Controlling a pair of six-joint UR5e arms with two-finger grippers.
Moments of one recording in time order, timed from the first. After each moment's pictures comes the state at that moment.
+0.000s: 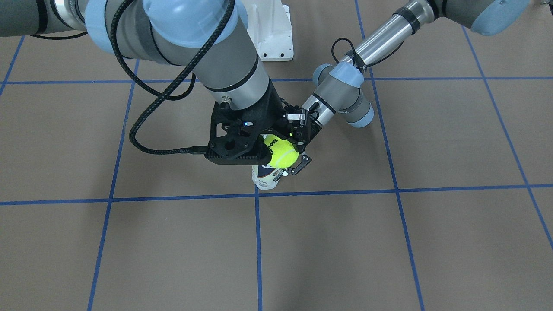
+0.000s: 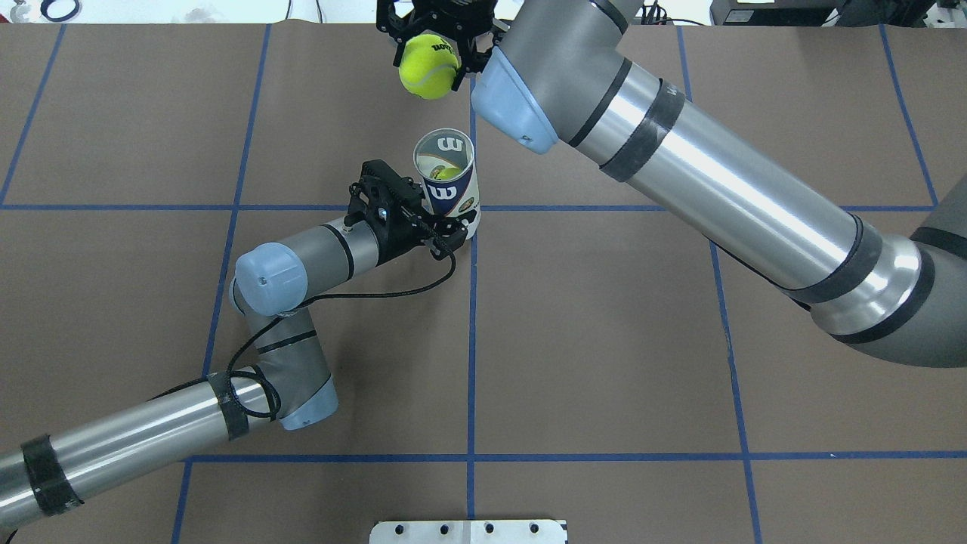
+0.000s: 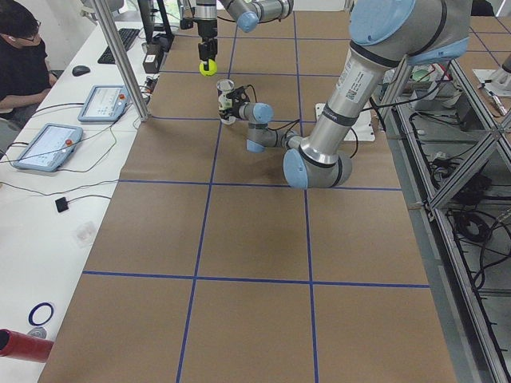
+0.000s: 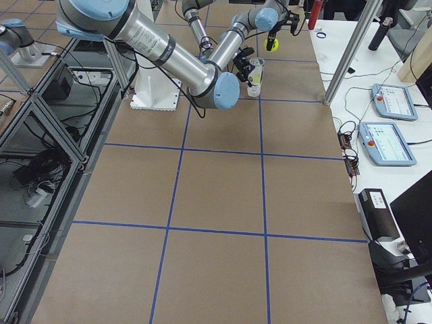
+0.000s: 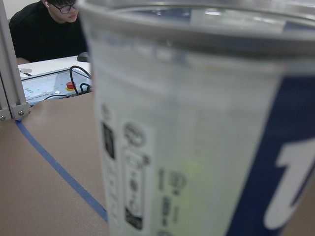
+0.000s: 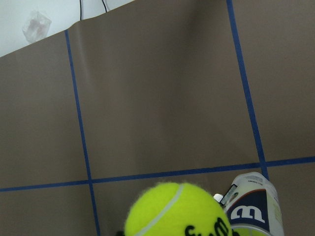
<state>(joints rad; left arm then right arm) -0.49 -2.25 -1.13 -3.05 -1.42 -0.53 0.86 -0.48 1.39 -1.54 2.28 1.31</state>
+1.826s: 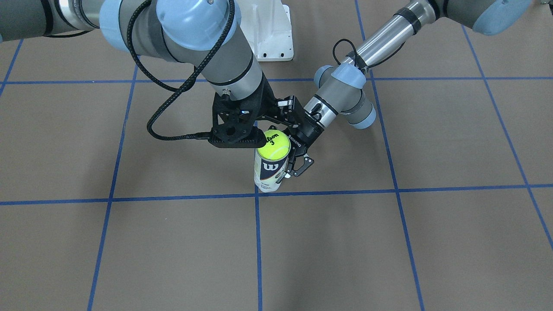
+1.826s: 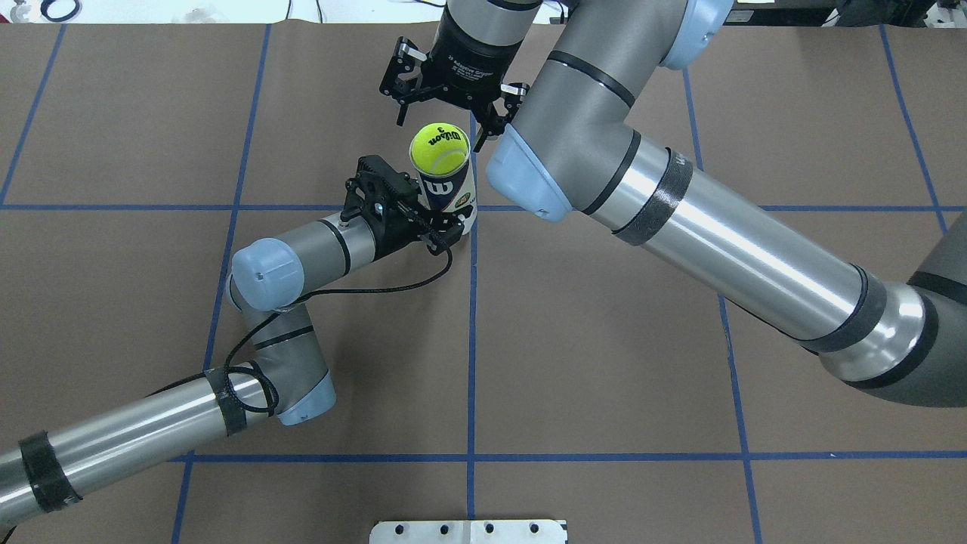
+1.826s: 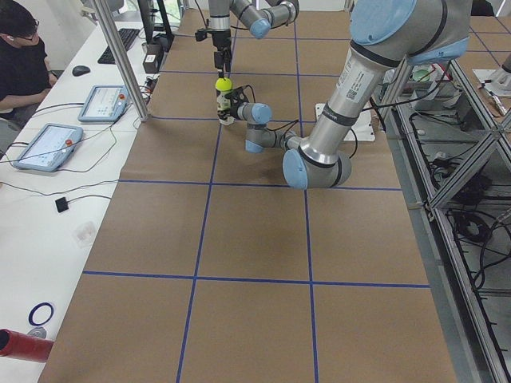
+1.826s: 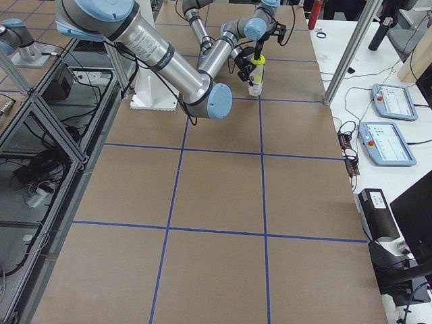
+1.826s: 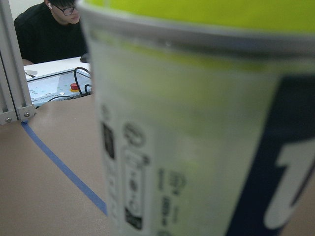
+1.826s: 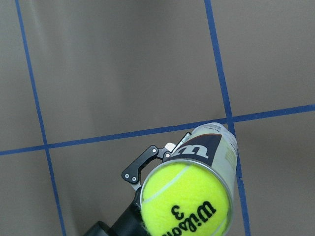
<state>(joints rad) -0.50 -2.25 -1.13 -3.05 -1.42 -0.53 0.80 -0.54 1.46 -1.57 2.28 1.31</state>
